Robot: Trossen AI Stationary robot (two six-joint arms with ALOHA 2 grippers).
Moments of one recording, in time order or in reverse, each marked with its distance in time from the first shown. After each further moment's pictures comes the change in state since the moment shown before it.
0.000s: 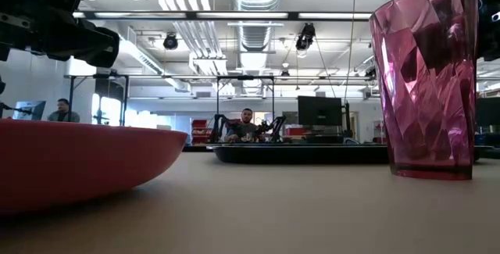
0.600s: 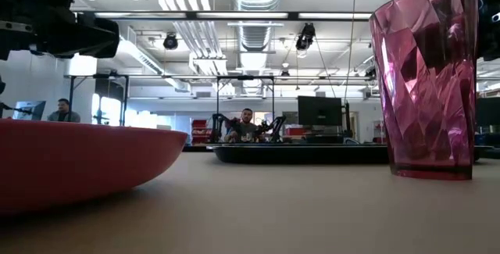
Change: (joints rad) left arm 0.000 0.000 0.000 0.025 -0.015 0.160; right arm 0.000 0.000 0.000 0.002 0.001 -0.009
